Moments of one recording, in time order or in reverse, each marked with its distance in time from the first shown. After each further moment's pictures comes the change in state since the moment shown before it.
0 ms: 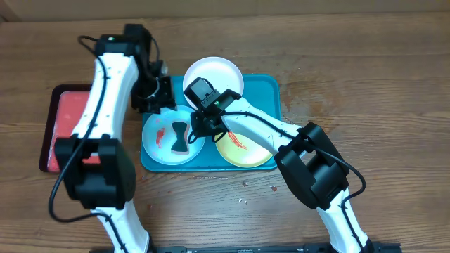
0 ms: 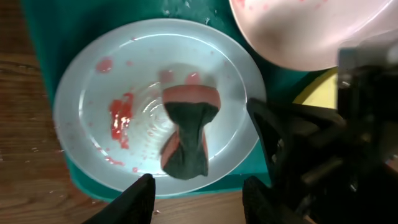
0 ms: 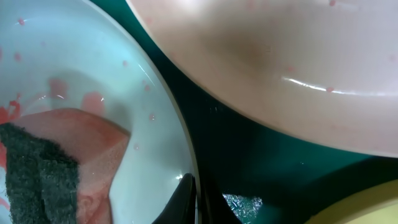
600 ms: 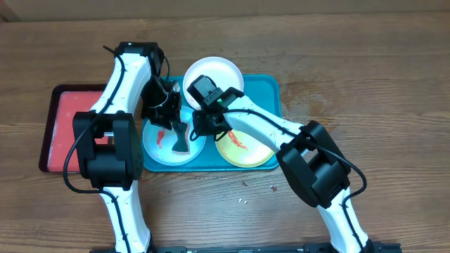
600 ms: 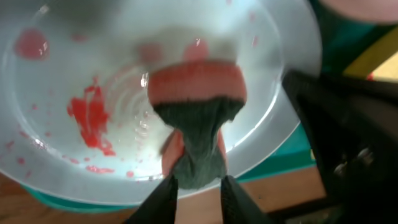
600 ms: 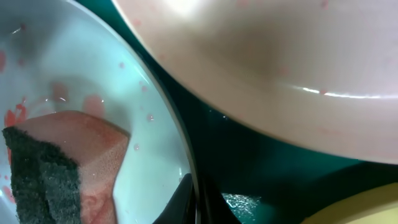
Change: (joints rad) left arm -0.008 0.166 -0.015 -0.077 0.048 0.124; right arm -0.026 0.000 0.000 0.000 -0.043 -0.005
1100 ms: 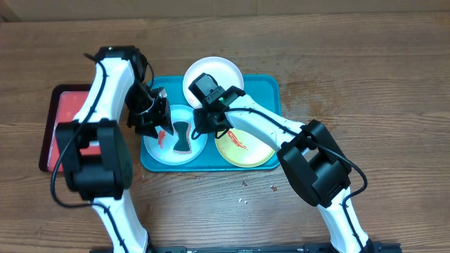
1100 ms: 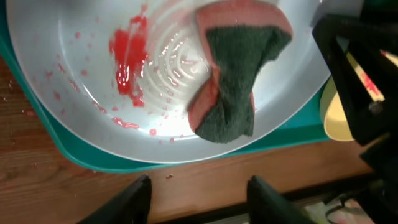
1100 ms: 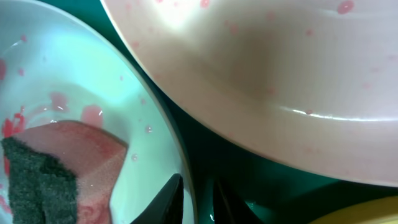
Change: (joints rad) left arm 0.076 -0.130 -0.135 -0.005 0.008 0.020; right arm -0.006 0.000 0.000 0.021 0.013 -0.033
